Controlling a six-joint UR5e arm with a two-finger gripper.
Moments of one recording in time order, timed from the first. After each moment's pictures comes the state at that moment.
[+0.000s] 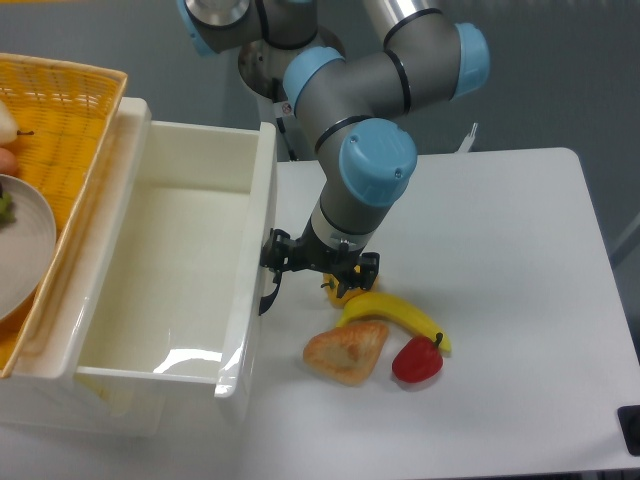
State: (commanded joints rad) arm 2.43 -1.91 -1.47 -1.40 1.29 0.54
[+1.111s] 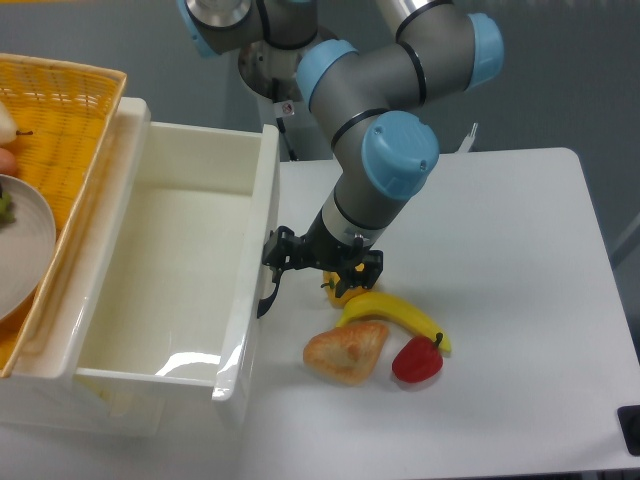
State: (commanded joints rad) arm 2.48 -1.90 -1.45 -1.43 1.20 0.54
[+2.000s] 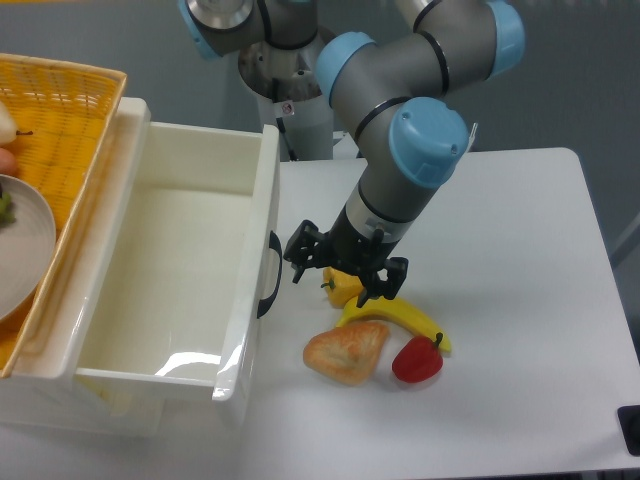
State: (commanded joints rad) arm 2.52 -1.91 -1.42 -1.41 1.22 0.84
